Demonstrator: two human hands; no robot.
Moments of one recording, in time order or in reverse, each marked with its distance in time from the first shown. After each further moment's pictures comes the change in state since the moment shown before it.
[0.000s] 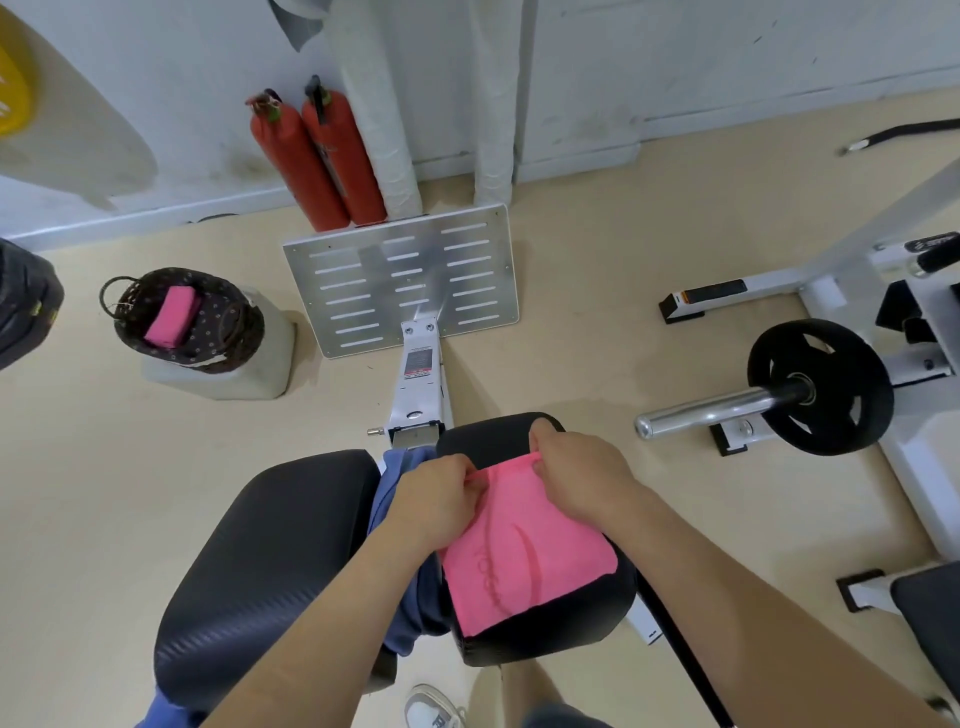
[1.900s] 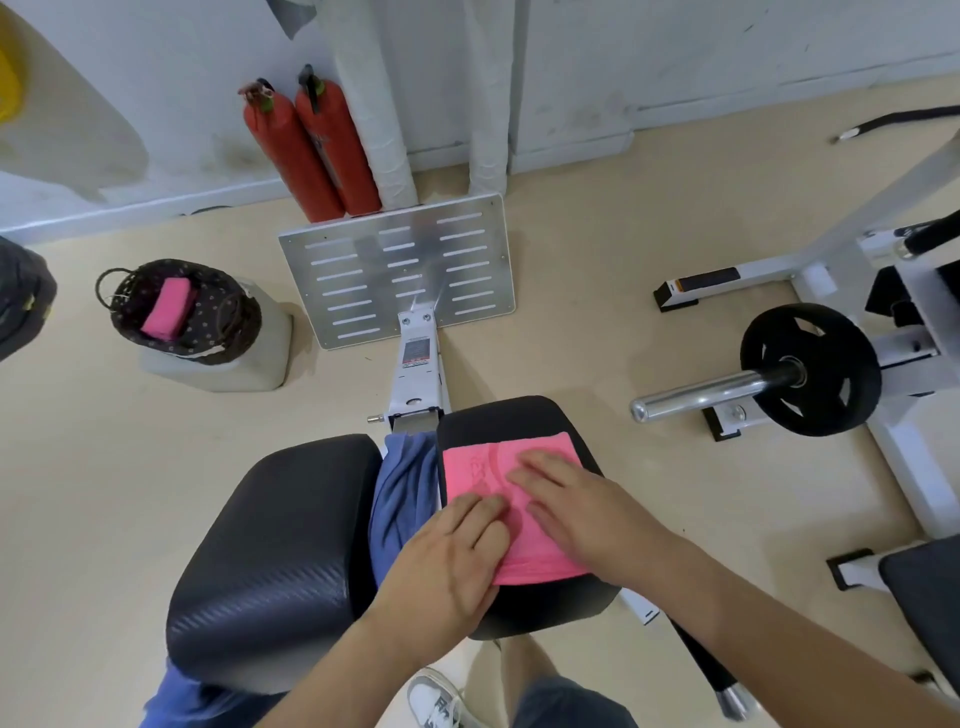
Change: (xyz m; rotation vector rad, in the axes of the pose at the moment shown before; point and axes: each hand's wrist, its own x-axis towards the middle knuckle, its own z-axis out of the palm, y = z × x) left_hand -0.085 -0.014 0.025 0.184 0.149 0.680; right_hand -0.062 -0.001 0.025 0.053 0.175 -0.347
